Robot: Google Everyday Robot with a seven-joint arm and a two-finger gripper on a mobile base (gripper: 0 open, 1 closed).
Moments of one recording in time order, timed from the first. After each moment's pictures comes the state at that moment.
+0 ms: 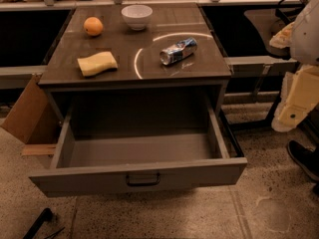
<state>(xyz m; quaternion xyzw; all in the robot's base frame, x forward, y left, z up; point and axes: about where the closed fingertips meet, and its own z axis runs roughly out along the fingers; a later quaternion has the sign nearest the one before) 0.438 -0.217 0.976 -0.60 0.78 -0.03 0.16</state>
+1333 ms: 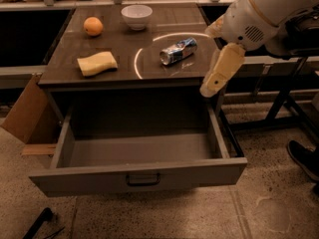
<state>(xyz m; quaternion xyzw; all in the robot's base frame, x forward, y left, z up) 0.537 -0.109 0.958 -0.62 0.73 0.11 0.27</state>
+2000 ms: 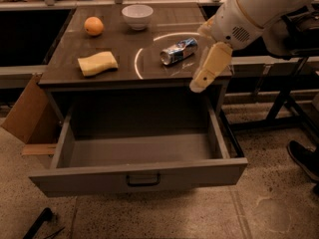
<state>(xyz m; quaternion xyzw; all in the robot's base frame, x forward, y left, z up) 0.560 -0.098 0.949 -0.61 0.73 0.12 0.28</state>
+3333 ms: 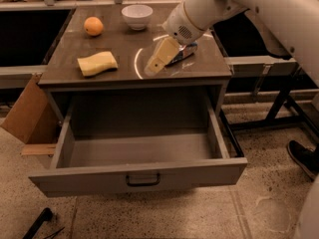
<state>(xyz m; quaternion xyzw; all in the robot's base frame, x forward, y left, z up) 0.660 -0.008 0.919 -0.58 0.73 0.15 0.33</state>
